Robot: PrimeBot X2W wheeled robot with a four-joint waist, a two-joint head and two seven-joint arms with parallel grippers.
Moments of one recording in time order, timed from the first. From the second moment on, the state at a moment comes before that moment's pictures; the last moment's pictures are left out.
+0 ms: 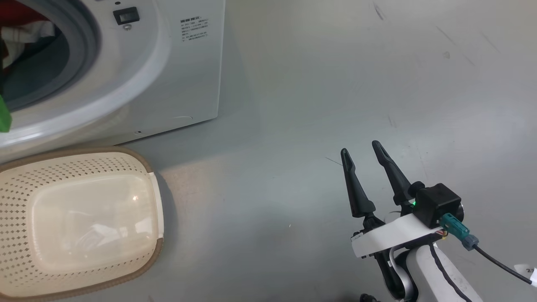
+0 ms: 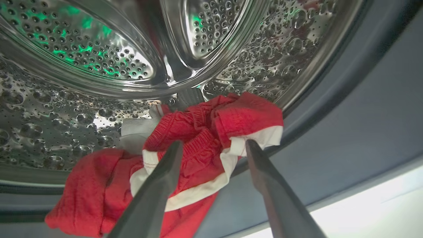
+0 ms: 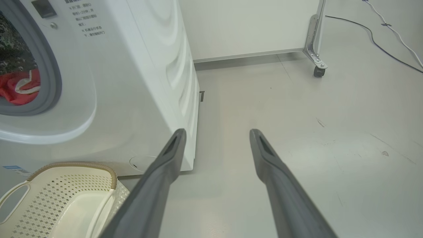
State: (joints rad) left arm -0.73 0.43 -0.09 0.43 -0.39 -0.10 0.24; right arm -0.14 -0.06 0.38 0.09 0.38 0.03 -0.25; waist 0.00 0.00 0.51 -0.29
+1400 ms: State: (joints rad) left arm -1.01 0.49 -0.13 0.74 -0.33 -0.10 0.37; right arm -0.22 -0.05 0.40 0.06 0.39 0.01 -0.25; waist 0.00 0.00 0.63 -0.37
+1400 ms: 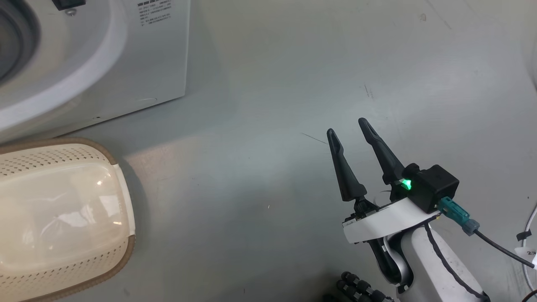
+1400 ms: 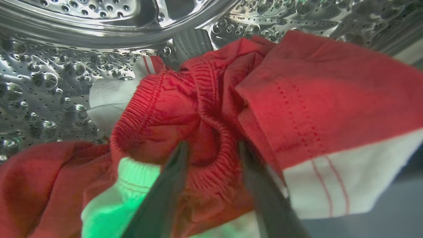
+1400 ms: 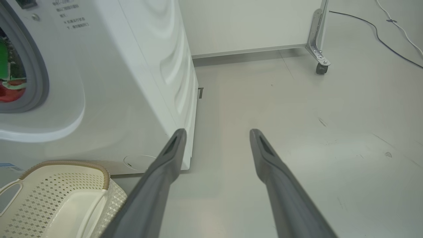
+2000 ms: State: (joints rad) left arm -1.01 0.43 -0.14 0.81 -0.35 -0.11 0.19; right arm -0.22 -0.05 0.38 0.07 0.39 0.00 -0.25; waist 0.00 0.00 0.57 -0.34
